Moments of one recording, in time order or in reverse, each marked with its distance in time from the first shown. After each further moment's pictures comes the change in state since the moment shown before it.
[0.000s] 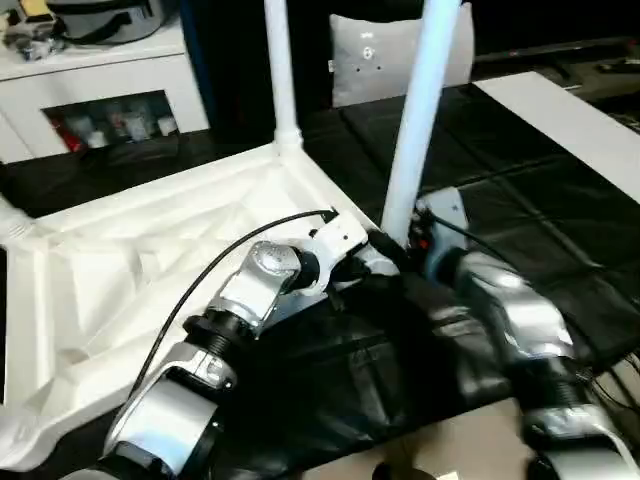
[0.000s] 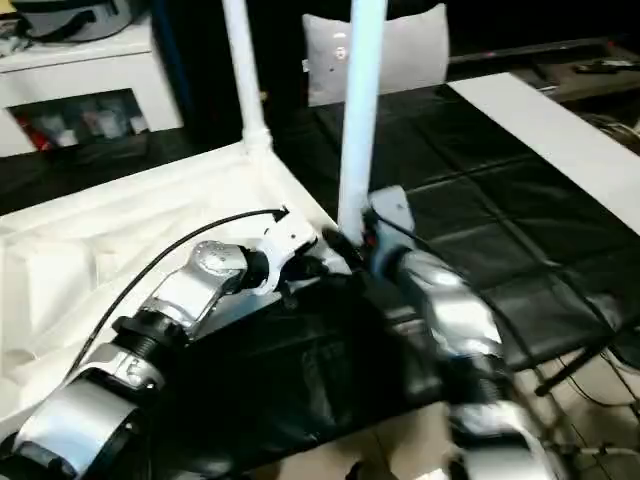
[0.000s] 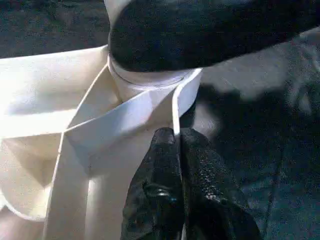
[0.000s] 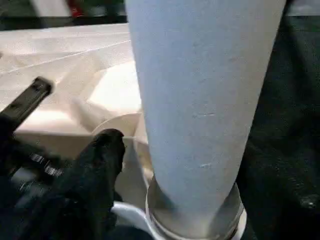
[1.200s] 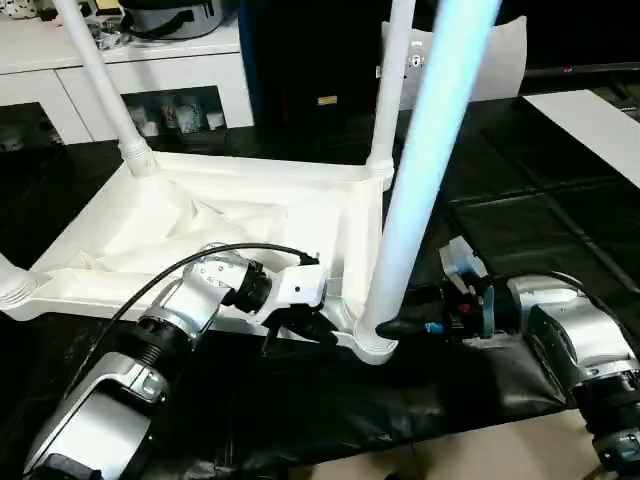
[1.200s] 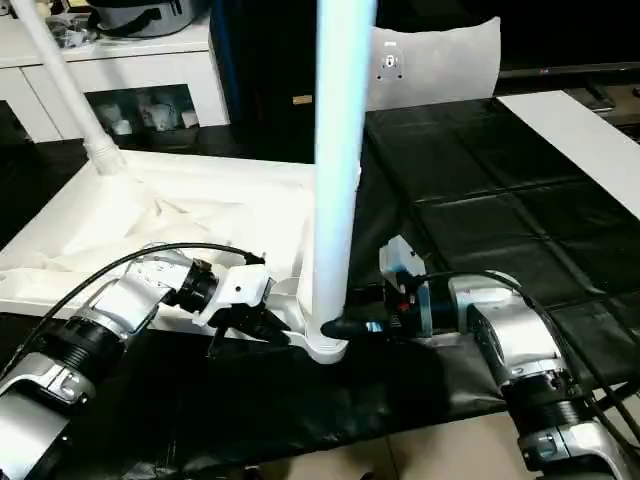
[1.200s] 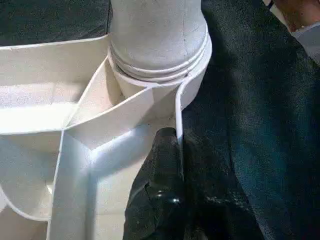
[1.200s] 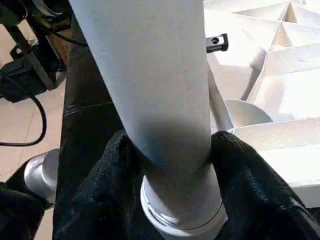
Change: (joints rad) left arm 0.070 0.250 -0.137 -0.078 -0.048 -0.334 -0.569; right arm 0.062 -0.257 0.145 -0.039 0.150 -0.094 0.756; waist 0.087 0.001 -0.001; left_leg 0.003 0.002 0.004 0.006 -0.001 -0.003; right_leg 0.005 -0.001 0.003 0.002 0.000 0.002
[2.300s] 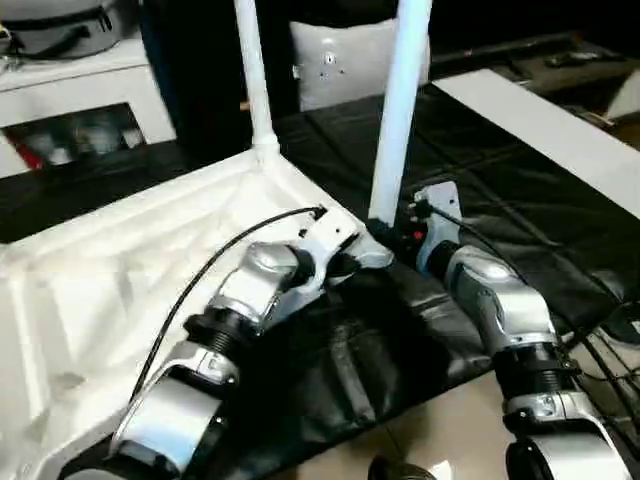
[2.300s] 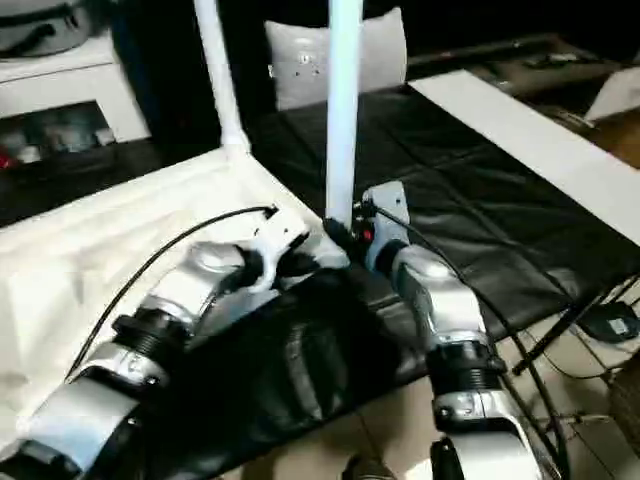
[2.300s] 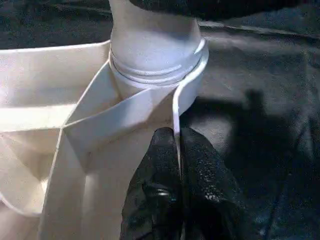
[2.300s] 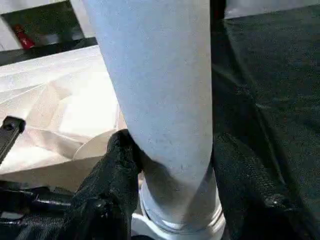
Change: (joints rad) left arm -0.088 -0.311 0.212 0.096 0.050 0.457 0.701; right arm -0.148 0.376 -0.200 0.145 -0.150 0.103 -0.913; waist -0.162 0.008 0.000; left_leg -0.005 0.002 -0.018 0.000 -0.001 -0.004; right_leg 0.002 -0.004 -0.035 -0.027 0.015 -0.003
